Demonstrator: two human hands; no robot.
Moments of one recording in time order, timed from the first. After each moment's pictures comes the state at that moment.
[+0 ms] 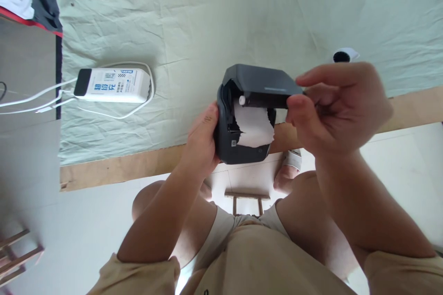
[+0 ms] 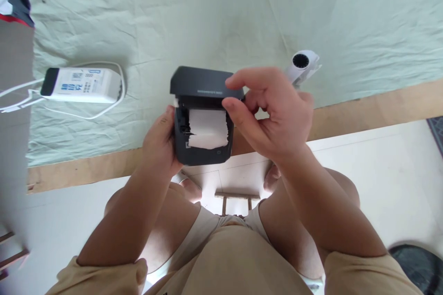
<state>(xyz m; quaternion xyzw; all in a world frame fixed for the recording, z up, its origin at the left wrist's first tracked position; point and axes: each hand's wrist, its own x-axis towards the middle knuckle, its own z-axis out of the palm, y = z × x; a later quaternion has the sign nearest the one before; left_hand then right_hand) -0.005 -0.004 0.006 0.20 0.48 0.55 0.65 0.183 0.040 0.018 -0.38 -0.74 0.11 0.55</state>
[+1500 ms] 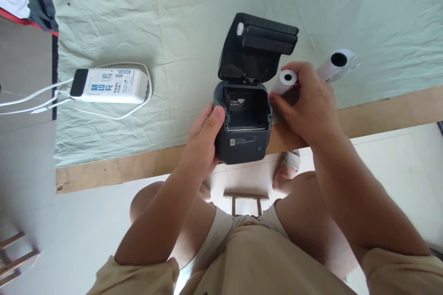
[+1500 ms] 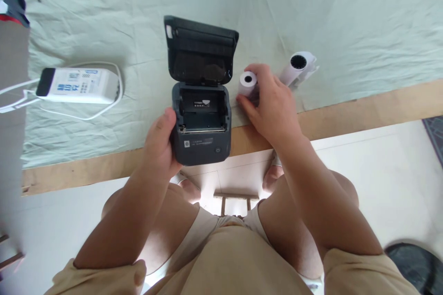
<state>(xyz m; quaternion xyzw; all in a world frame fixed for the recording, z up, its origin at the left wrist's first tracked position) -0.008 -0.010 0.000 0.25 0.44 0.52 0.69 0.208 0.065 -0.018 -0.52 -0.78 0.04 0.35</state>
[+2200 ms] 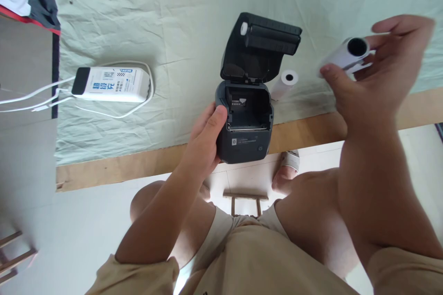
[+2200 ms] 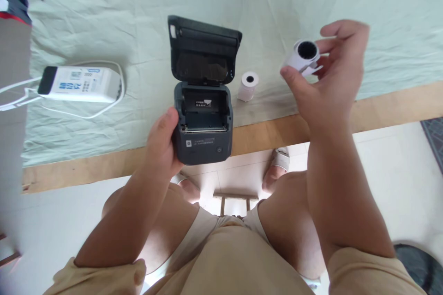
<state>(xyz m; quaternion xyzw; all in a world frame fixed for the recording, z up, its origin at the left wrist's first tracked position) -0.008 -0.011 0.000 0.24 0.43 0.53 0.69 0.265 0.093 -0.004 -0.49 -0.69 0.07 0.53</state>
